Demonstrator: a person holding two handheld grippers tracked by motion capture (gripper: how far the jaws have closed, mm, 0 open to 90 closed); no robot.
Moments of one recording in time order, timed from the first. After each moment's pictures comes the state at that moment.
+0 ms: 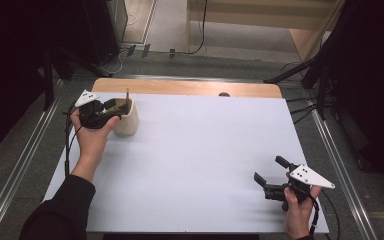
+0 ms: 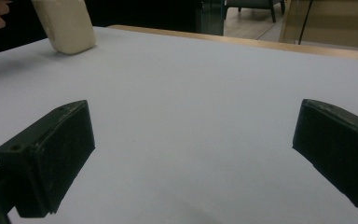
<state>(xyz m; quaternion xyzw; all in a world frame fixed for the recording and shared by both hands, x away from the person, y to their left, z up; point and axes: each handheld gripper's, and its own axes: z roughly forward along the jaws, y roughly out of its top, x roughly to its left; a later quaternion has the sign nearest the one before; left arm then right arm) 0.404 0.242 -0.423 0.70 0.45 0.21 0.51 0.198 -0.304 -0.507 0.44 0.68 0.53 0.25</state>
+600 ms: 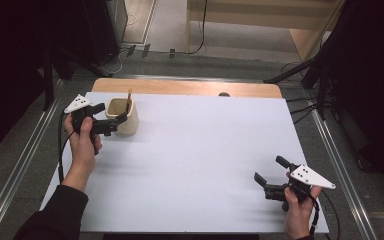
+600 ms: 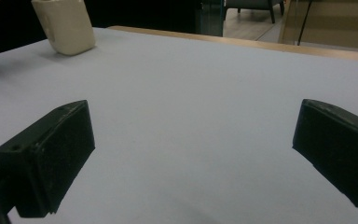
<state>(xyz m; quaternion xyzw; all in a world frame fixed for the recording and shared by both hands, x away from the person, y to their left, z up) 0.381 0.254 -0.420 0.71 0.43 0.19 0.53 0.197 -0.305 -0.506 0.44 0.68 0.53 0.25</state>
